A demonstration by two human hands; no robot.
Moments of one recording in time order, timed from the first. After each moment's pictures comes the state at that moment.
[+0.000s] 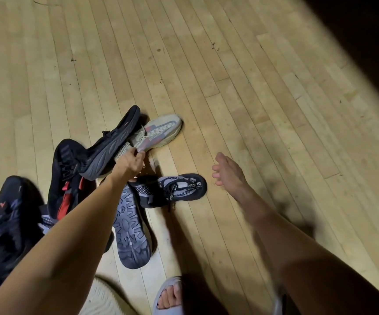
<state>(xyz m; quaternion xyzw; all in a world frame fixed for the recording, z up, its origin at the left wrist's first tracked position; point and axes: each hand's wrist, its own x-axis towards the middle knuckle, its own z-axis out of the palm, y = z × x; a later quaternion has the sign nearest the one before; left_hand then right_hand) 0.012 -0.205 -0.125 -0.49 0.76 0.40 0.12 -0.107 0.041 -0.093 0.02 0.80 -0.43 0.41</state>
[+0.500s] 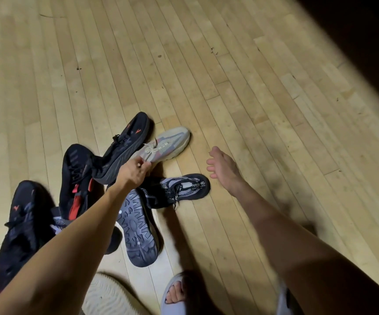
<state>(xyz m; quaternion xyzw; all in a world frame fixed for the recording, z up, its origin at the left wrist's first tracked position) 0.035 -0.194 -0.099 -0.44 0.81 0.37 0.13 -0.099 0.022 -0.074 0.00 0.78 -0.47 0.41</state>
